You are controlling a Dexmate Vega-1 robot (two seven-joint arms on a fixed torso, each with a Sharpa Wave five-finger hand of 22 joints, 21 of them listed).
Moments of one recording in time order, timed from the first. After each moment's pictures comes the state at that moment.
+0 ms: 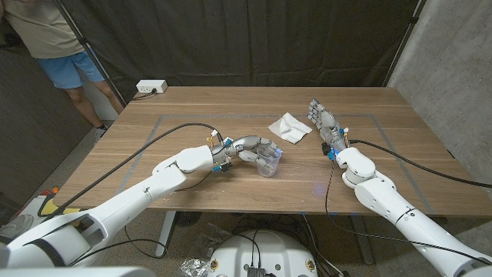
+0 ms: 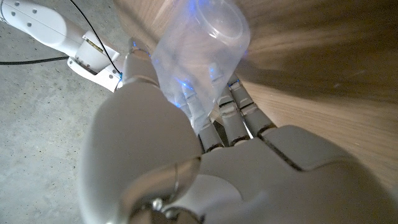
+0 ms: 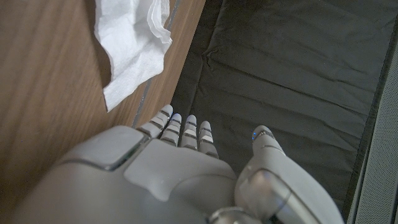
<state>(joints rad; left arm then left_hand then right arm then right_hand) 0.73 0.62 0.71 -1.40 -0.09 -0.47 -0.34 1.20 0.06 -0.01 -0.14 0.22 0.52 -0.10 0.61 0.22 0.72 -0.20 0.37 0.23 0.82 0.00 0.29 0.24 0.45 -0.05 0.57 0.21 -1.01 -0.57 -0.38 -1.61 0.54 0.21 -0.16 0.25 0.11 0.33 -0.06 0.18 0.06 0.03 0.19 0.18 0.05 0.05 0.20 0.18 0.00 0.06 0.18 0.17 0.02 -0.01 0.30 0.19</state>
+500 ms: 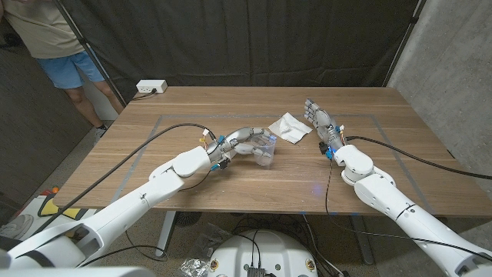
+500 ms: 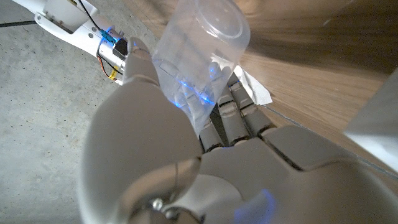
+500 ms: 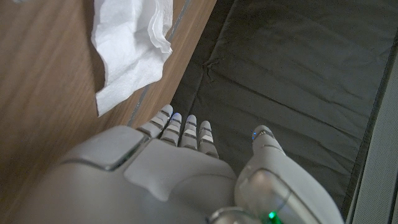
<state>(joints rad) 0.79 0.62 0.64 -1.44 -0.08 -0.49 -0.18 1.21 0.06 -0.01 -0.14 0.20 0.50 -0.09 0.61 0.22 0.69 -0.20 0.37 0.24 0.82 -0.01 0.26 0.24 0.43 -0.04 0.58 0.21 -0.97 -0.61 -0.43 -1.64 0.46 0.14 -0.16 0.25 0.12 0.33 -0.08 0.18 0.06 0.02 0.19 0.18 0.05 0.05 0.20 0.18 0.00 0.06 0.18 0.17 0.02 0.00 0.30 0.19</state>
